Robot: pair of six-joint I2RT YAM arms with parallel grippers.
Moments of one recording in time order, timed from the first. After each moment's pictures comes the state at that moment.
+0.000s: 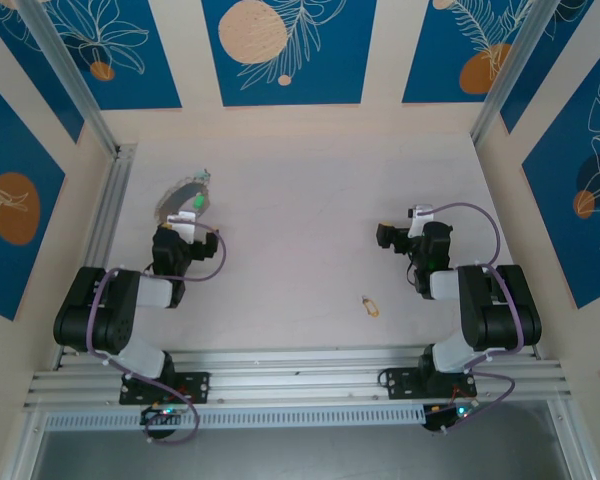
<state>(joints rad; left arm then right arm) -0.10 1.56 0.37 0.84 -0.04 0.09 0.00 1.52 0.39 0.71 -0.14 0.10</state>
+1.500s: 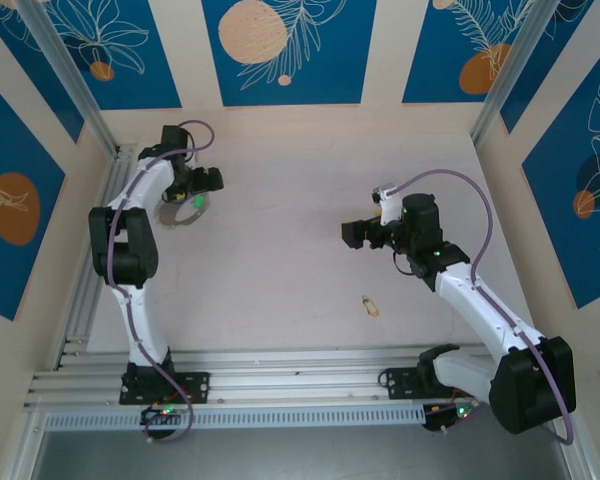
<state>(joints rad) -0.04 2.10 1.79 -0.83 0.11 -0.23 0.29 1.10 0.75 -0.17 -0.30 0.10</state>
